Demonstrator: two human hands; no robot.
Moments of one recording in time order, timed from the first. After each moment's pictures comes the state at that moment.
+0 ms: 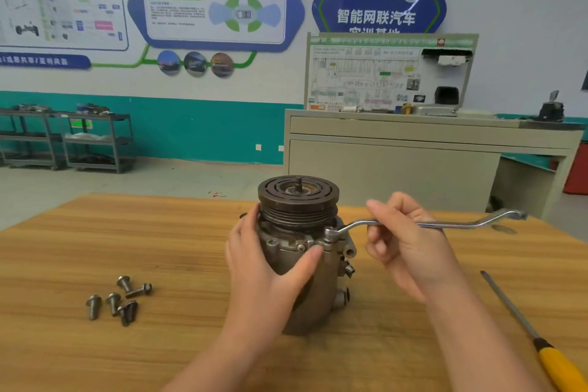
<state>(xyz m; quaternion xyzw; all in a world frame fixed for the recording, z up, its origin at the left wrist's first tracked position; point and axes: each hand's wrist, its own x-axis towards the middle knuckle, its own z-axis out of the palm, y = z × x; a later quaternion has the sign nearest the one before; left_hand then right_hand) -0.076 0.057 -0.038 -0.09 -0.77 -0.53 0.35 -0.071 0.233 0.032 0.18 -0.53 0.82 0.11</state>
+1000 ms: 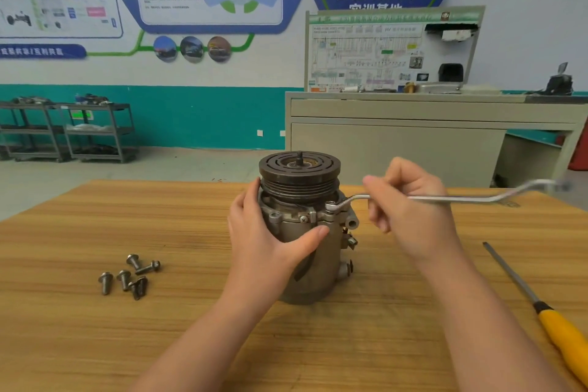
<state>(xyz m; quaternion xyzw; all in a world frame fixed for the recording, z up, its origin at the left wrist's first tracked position) -0.078 0.050 -0.032 -0.10 -0.80 -0.51 0.31 -0.064 0.225 0.028 0.21 -0.67 0.66 0.27</state>
